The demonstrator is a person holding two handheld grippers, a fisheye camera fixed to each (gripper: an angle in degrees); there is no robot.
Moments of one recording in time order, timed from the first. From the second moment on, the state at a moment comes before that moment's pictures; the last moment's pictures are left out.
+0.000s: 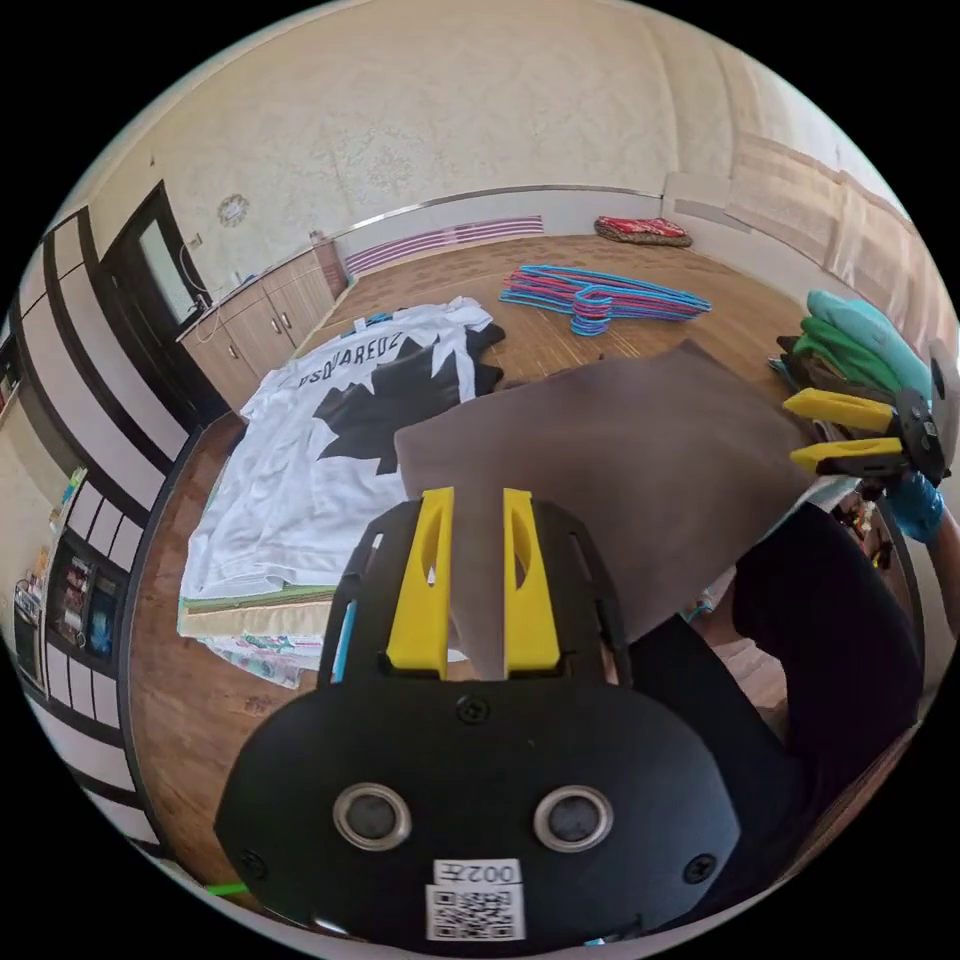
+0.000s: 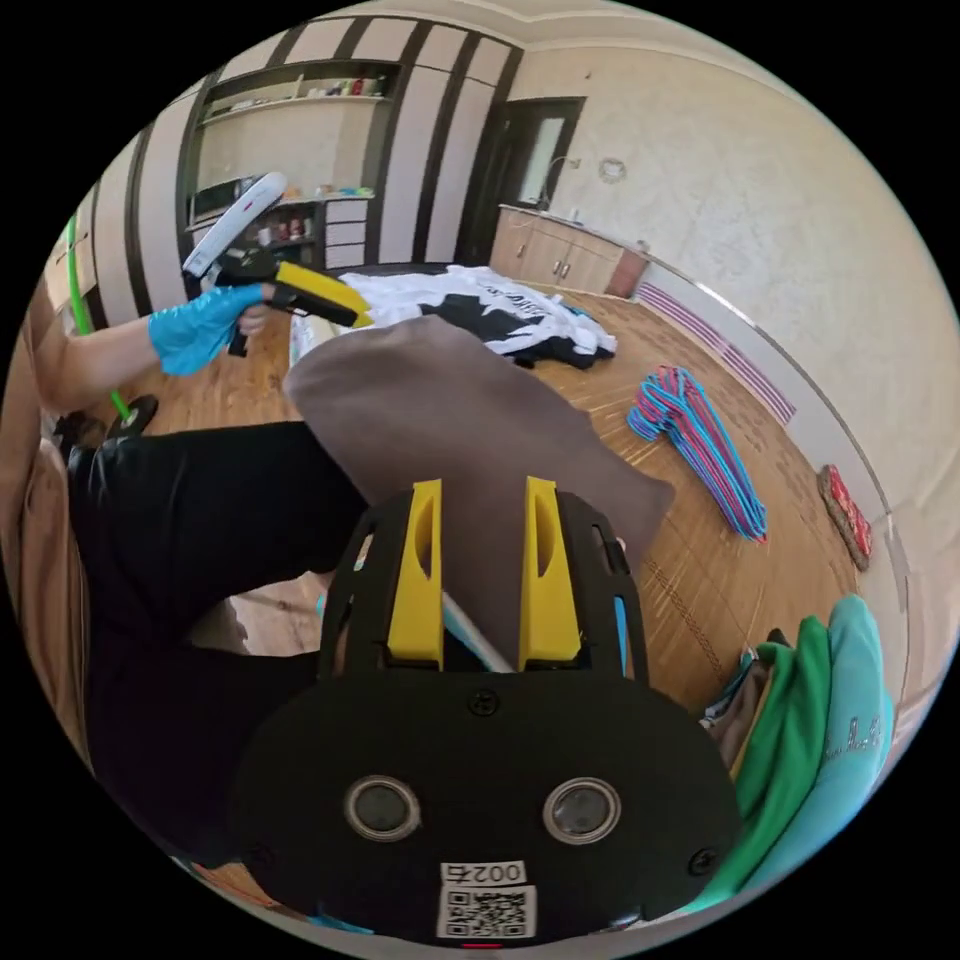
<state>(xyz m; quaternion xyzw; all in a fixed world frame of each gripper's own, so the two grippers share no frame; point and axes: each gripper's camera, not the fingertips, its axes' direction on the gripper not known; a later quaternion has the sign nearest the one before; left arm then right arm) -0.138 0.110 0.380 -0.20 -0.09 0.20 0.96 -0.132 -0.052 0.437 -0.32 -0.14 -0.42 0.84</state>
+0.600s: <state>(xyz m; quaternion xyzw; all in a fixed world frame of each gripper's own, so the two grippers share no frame) -0.069 0.117 0.364 -0.27 0.10 0.36 0.89 -0.209 -0.002 0.431 -0.28 -0.05 -0.54 0.79</state>
